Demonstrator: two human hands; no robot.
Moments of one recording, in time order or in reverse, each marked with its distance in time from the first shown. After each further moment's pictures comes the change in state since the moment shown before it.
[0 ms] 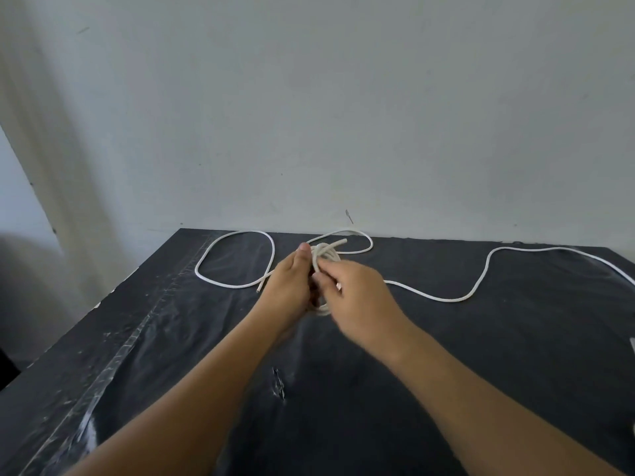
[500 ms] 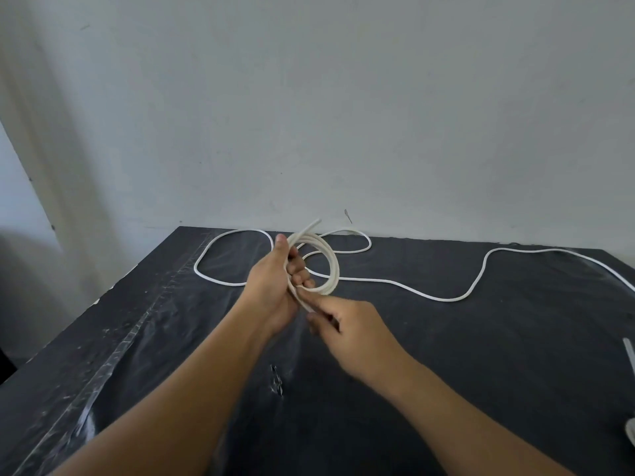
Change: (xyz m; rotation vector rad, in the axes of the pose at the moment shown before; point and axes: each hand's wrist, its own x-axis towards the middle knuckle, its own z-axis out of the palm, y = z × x) left_hand 0.011 0.002 -0.010 -0.585 0.064 -0.145; right_hand -0.031 0.015 0.019 0.123 -0.103 -0.019
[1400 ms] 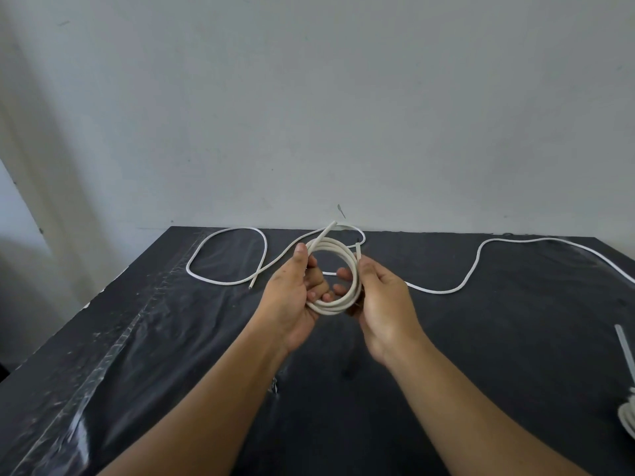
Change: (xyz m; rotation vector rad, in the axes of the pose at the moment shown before) left_hand -0.022 -0.025 0.018 -0.014 -0.130 -0.034; right_hand 0.016 0.005 -0.018 0.996 0.460 0.615
